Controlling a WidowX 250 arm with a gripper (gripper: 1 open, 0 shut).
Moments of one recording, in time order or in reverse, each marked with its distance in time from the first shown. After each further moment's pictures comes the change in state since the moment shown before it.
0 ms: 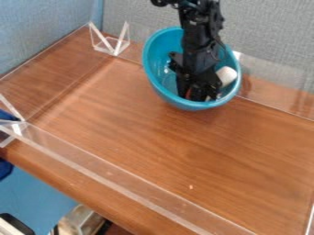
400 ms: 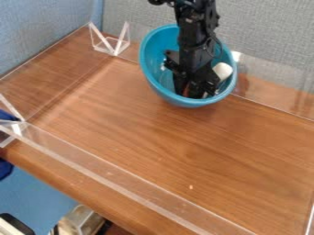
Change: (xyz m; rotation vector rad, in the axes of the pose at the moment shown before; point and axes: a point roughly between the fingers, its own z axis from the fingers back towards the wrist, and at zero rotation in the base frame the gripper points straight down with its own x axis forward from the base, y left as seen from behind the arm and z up) arm 0.000 0.001 0.000 0.001 0.019 0.037
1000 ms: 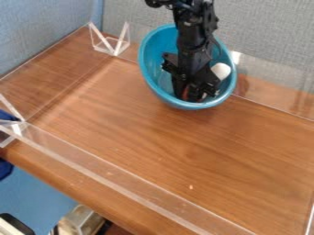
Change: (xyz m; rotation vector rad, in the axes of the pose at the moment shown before) arm -0.004 0.000 -0.005 0.004 -0.007 0.063
